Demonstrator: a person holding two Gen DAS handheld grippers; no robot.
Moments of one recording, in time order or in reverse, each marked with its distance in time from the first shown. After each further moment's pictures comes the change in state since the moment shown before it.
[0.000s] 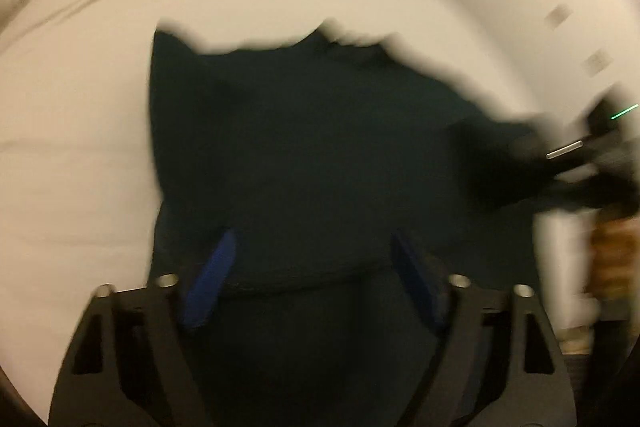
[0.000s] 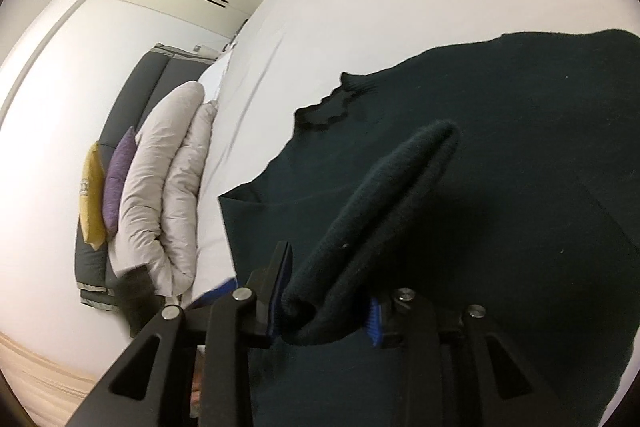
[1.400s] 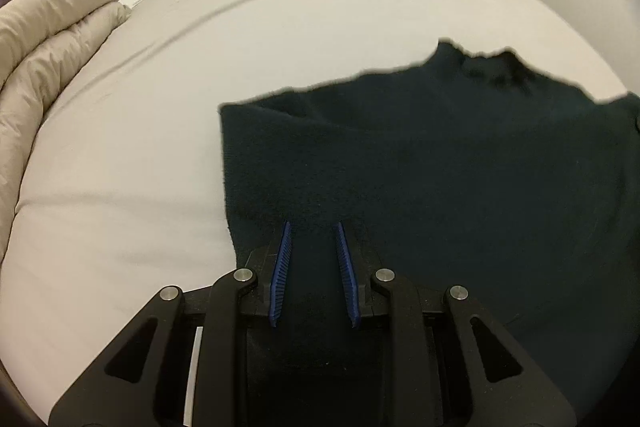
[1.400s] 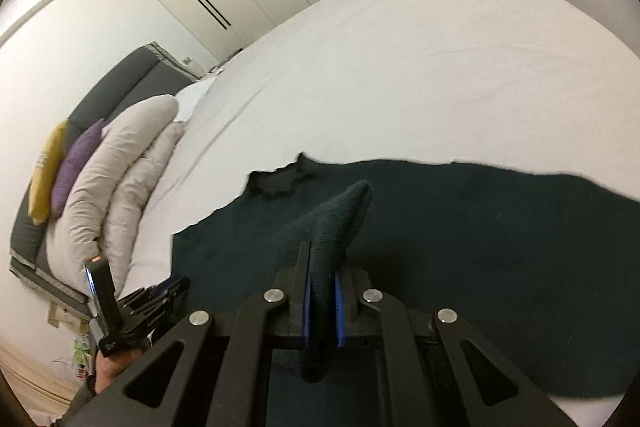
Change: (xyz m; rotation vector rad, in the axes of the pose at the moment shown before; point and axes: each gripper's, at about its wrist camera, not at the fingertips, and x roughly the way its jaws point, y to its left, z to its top) left arm 0.003 0.027 0.013 0.064 -0.150 0.383; right arm -0.018 -0.013 0.038 -0.238 -0.187 -0.228
